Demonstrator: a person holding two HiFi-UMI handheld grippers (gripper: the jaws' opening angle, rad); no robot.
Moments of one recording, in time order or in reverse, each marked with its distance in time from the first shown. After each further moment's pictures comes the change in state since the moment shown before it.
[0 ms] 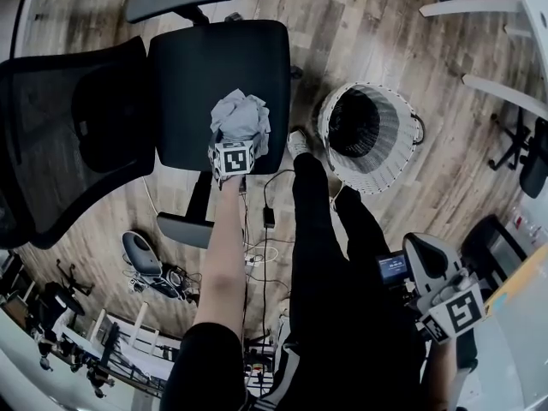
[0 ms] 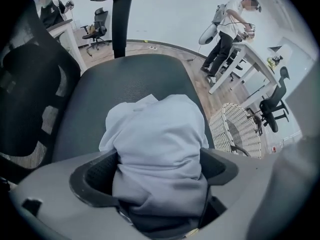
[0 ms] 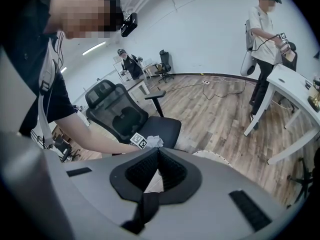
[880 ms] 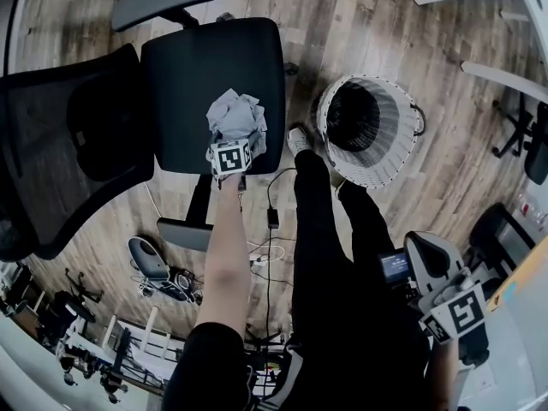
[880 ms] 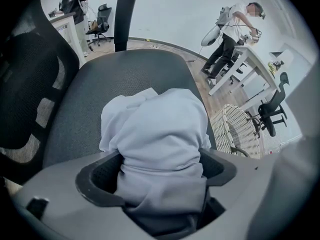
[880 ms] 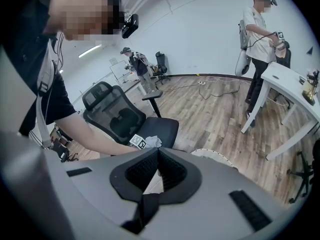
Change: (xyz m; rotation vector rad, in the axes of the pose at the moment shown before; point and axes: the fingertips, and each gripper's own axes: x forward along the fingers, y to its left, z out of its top) left arm 0.017 0.001 -0.006 -0.038 0.001 -0.033; right arm 0.001 0.000 -0.003 0.050 -0.059 -0.023
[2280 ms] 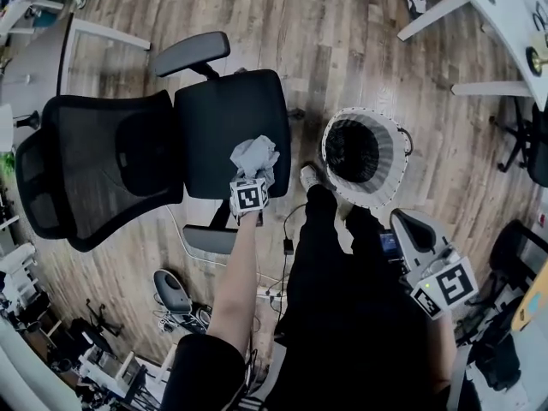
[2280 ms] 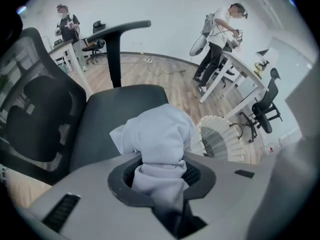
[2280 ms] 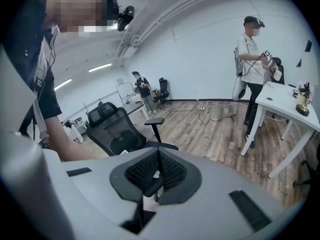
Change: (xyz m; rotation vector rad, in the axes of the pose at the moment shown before) left arm -0.121 -0.064 0.024 0.071 -0.096 0.016; right arm -0.059 0.002 0.030 -0.096 -0.235 -0.024
